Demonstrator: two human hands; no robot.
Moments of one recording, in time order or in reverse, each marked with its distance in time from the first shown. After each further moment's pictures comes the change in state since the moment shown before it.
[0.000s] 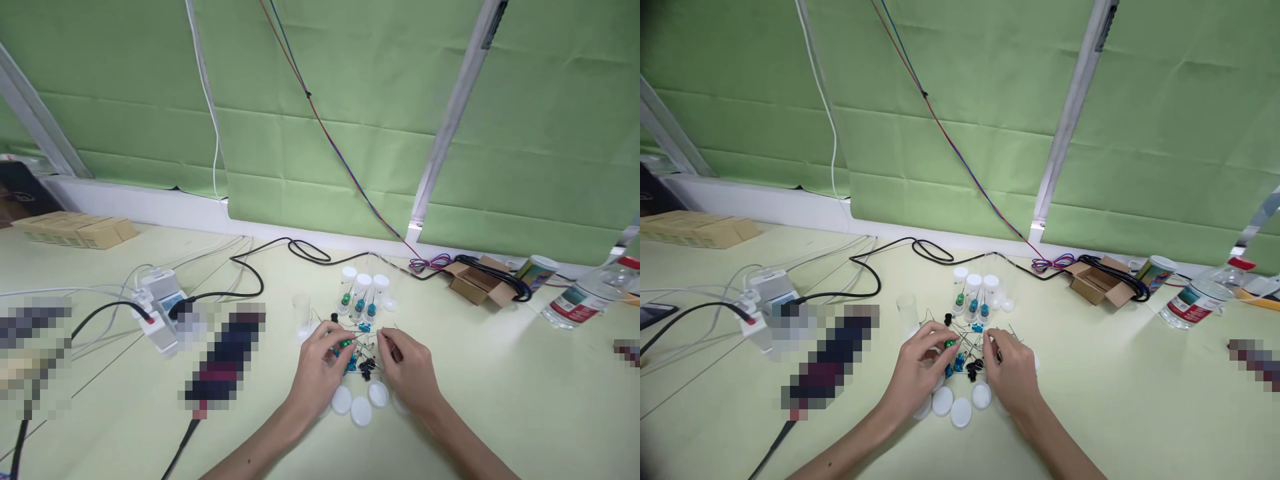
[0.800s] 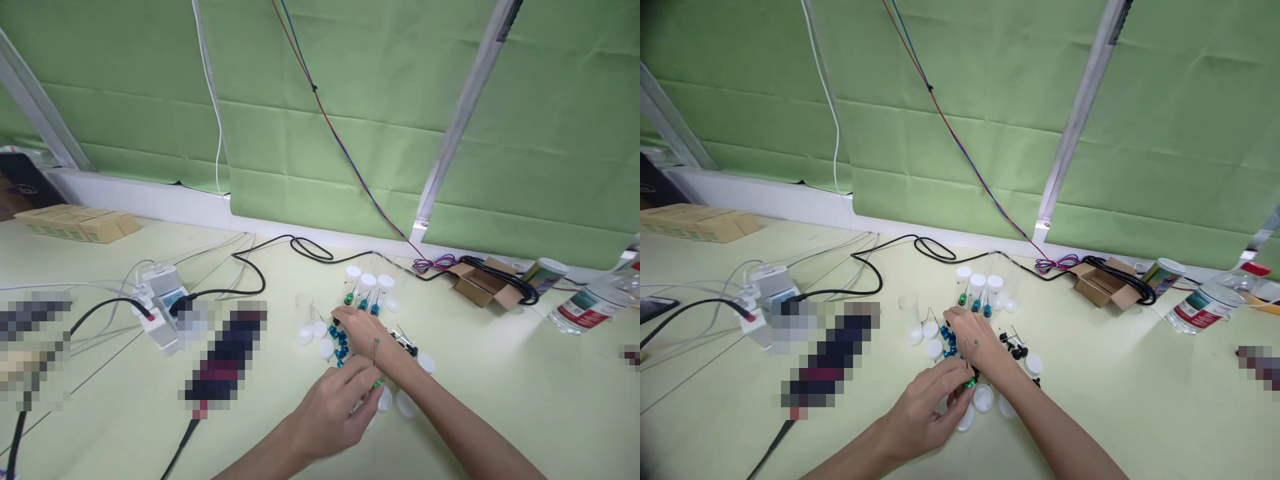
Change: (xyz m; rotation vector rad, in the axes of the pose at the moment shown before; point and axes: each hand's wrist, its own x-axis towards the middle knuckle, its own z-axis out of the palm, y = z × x) left_hand -0.023 0.001 0.008 0.228 -0.158 0.651; right_hand 0.076 -0.029 0.042 -0.235 -0.794 -0.190
